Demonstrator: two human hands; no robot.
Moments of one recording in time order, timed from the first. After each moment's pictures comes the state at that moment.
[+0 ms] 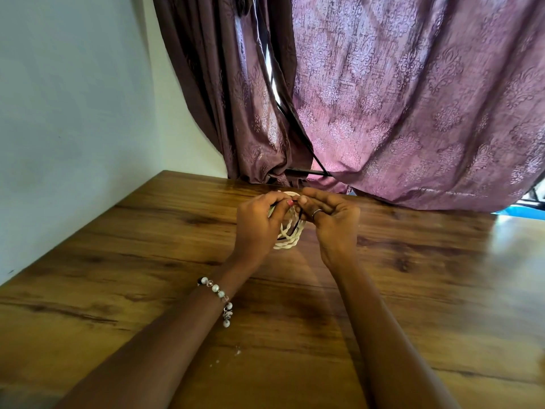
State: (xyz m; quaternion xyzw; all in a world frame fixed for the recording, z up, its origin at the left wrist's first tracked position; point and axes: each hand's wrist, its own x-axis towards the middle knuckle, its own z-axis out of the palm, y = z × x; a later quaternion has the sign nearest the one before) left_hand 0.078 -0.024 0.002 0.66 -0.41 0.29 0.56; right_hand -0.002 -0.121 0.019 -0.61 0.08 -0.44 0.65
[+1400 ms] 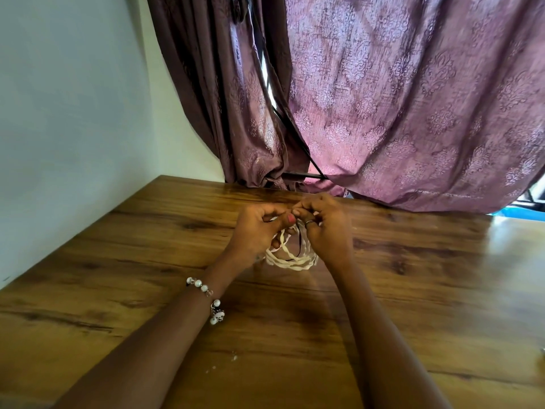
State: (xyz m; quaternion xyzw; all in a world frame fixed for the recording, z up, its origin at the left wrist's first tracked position) left_hand 0.078 -0.022 0.007 0.61 -0.37 -0.09 0.69; right_hand 0.002 -0.145 0.011 -0.84 0.02 -0.49 0.23
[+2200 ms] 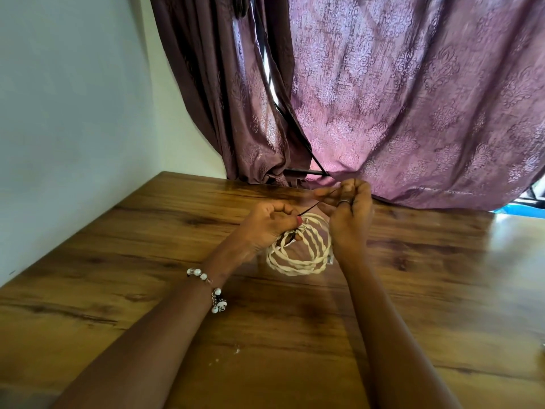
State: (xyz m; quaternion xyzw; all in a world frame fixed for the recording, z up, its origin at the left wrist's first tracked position) left_hand 0.072 -0.019 0.020 0.60 -0.39 -0.25 0.66; right_hand -0.005 -0.143 0.021 -0.66 0.10 -0.55 0.50
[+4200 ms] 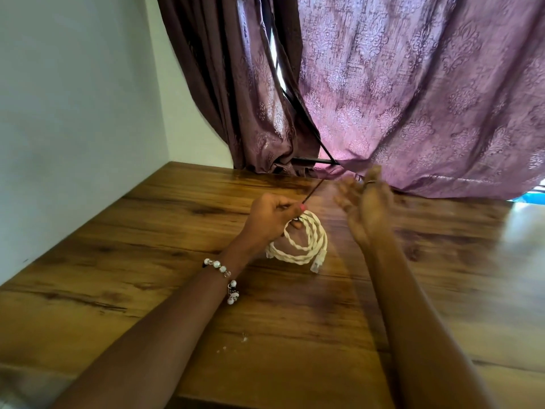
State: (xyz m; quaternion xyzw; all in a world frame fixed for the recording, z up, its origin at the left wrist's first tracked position) left_hand 0.095 -0.036 -0.011 0.66 -0.38 -0.11 0.64; right_hand -0.044 -0.084 0.082 -0.45 0.25 -0.42 0.75
